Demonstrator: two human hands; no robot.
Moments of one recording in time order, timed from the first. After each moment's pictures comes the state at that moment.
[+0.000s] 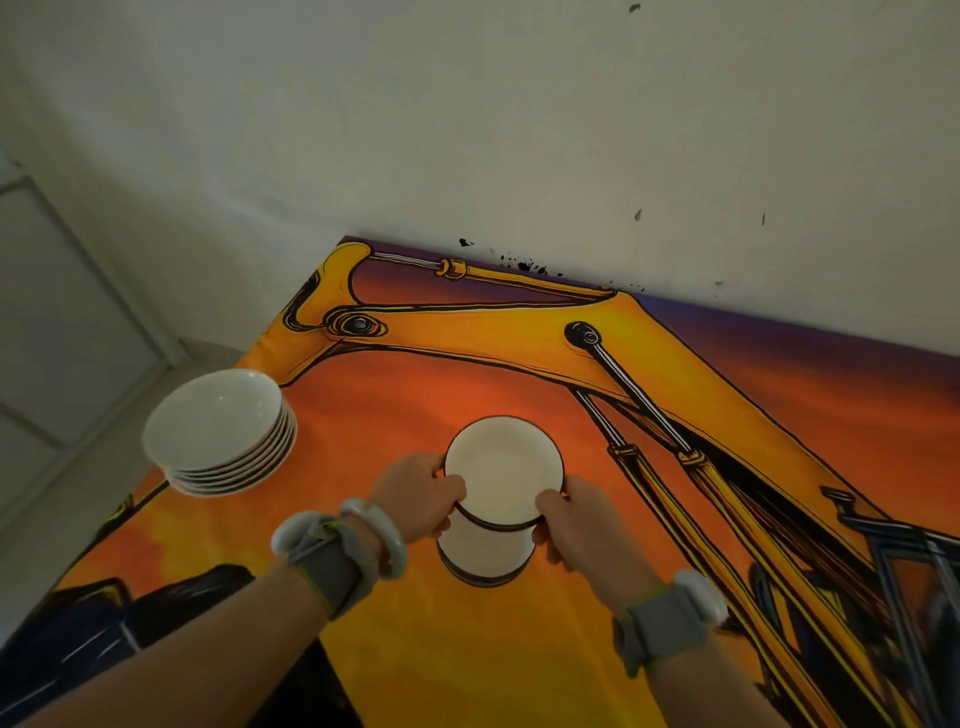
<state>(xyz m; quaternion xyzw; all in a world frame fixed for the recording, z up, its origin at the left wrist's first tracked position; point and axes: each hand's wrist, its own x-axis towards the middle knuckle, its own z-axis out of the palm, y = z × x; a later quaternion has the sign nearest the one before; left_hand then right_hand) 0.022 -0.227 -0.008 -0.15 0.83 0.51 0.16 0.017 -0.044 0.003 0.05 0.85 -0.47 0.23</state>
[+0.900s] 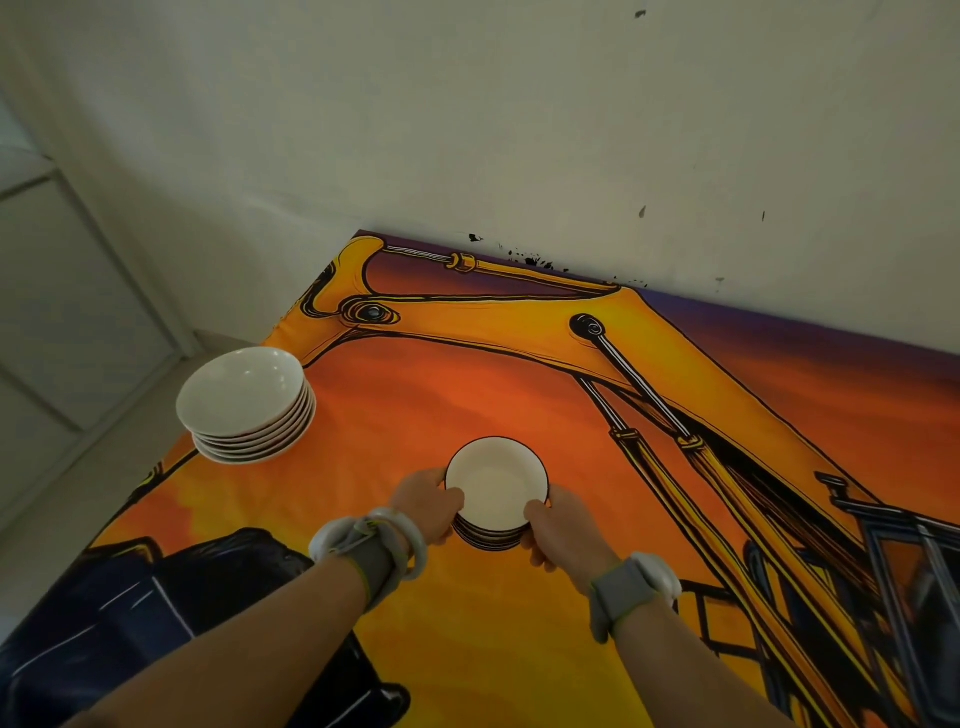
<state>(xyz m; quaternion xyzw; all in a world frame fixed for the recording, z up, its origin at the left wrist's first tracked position) 0.048 -0.220 -0.063 -0.23 0.79 0.55 0.17 0.039 -0.049 -0.043 0.01 0.85 -0.46 0.27</state>
